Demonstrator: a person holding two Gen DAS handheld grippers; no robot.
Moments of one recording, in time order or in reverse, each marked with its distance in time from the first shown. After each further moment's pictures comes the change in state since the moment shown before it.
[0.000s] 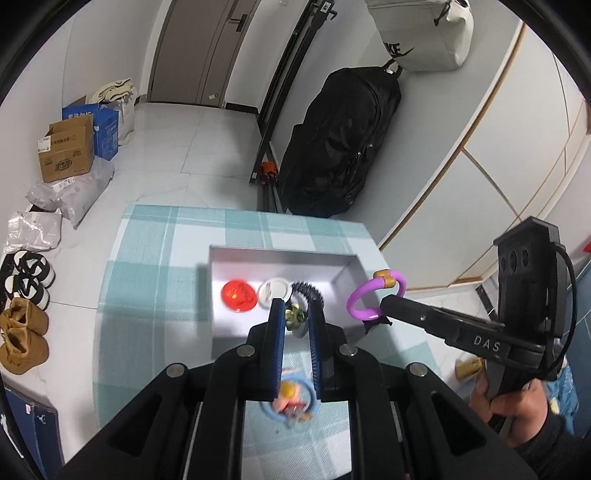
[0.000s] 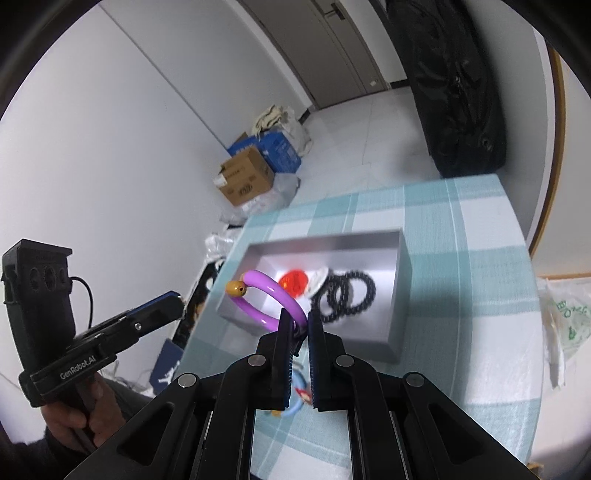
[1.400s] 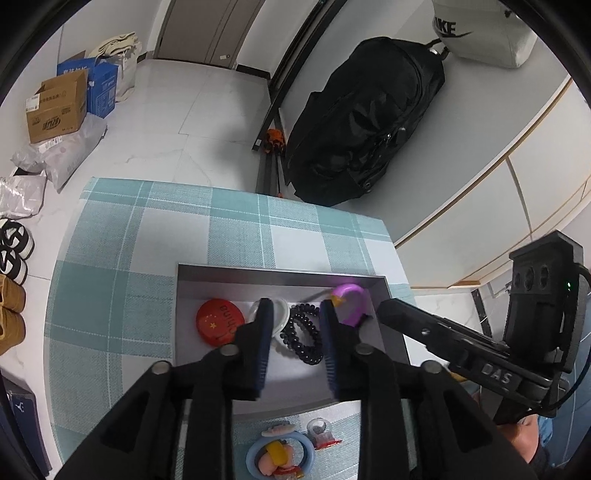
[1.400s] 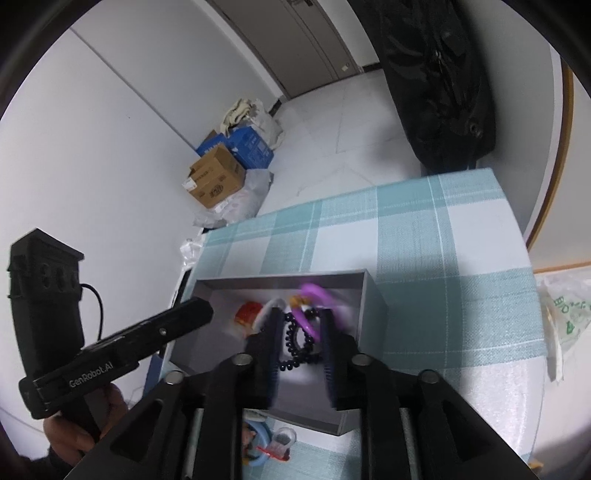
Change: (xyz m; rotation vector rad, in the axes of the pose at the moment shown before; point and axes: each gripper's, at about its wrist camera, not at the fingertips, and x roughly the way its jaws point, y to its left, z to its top) left arm 0.066 0.013 0.030 -0.121 0.122 -0.011; right arm 0.042 -0.031 0.033 0.060 0.041 -0.076
